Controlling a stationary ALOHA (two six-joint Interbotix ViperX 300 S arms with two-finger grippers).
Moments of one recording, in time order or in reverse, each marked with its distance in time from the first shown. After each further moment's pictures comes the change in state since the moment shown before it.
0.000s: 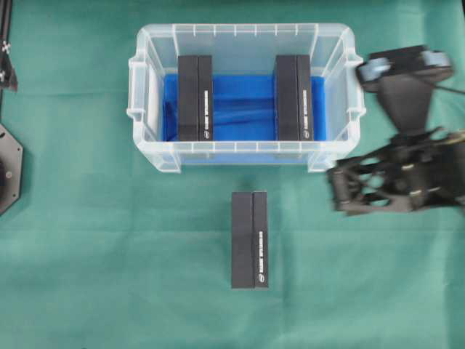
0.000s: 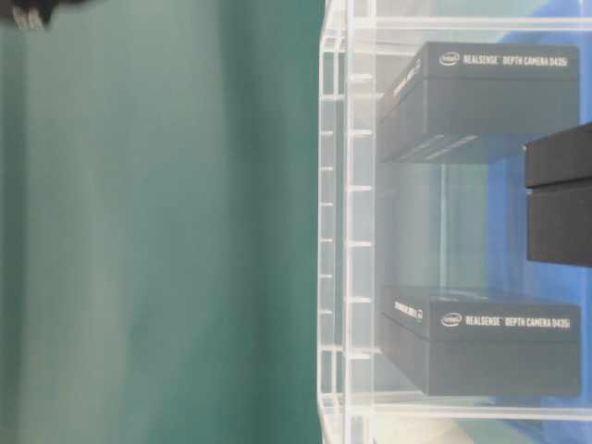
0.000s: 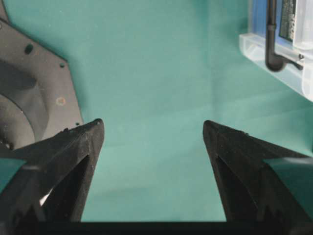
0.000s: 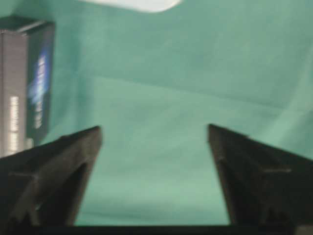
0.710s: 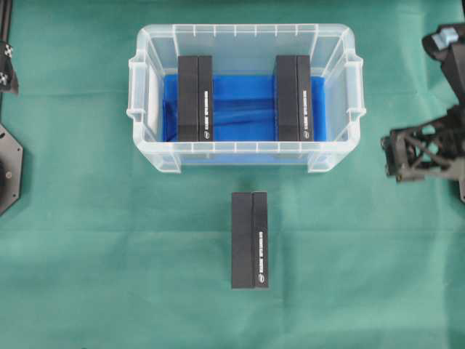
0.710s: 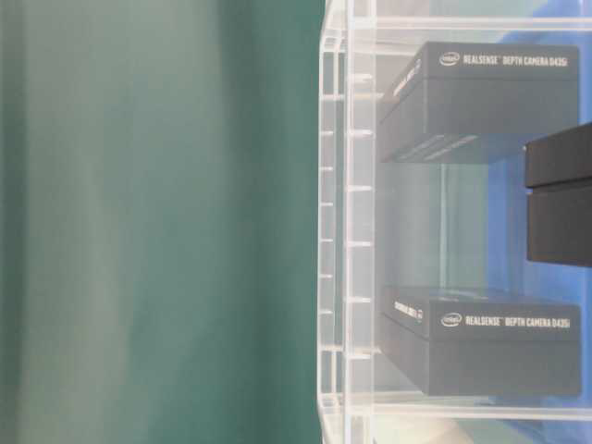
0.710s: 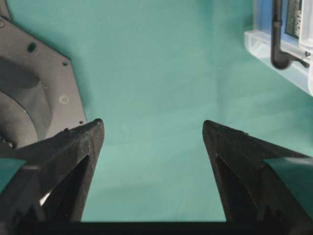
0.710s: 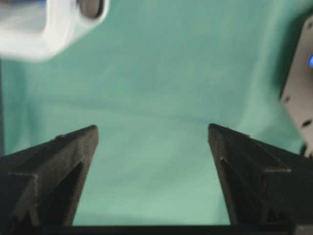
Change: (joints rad) left arm -0.008 0.020 0.003 0.000 0.005 0.003; right arm -0.123 -0.204 0.229 -0.008 -0.044 -0.064
